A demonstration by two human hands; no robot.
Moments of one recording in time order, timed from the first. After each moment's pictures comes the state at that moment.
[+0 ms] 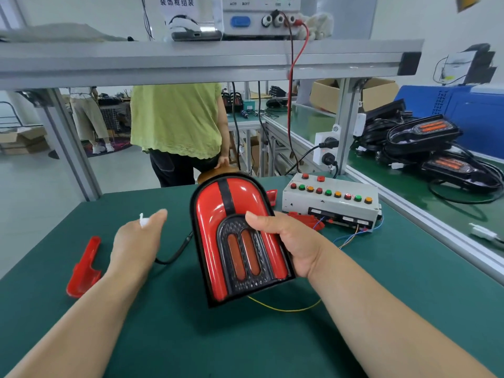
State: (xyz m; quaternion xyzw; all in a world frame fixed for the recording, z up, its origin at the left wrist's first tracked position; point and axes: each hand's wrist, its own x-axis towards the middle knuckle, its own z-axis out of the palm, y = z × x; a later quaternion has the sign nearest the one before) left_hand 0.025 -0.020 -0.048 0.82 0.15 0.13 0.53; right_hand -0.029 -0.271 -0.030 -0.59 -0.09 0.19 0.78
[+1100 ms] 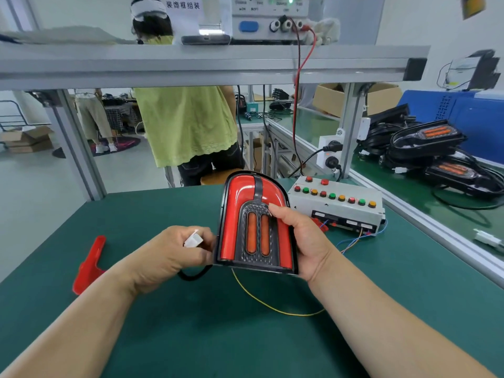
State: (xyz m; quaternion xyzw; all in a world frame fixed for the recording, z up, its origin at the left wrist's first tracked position) left_hand -0.016 -0.035 -0.017 0.80 -0.24 -0.14 0.53; right_hand -0.021 -0.274 -0.040 -0.47 -0.03 0.17 0.87
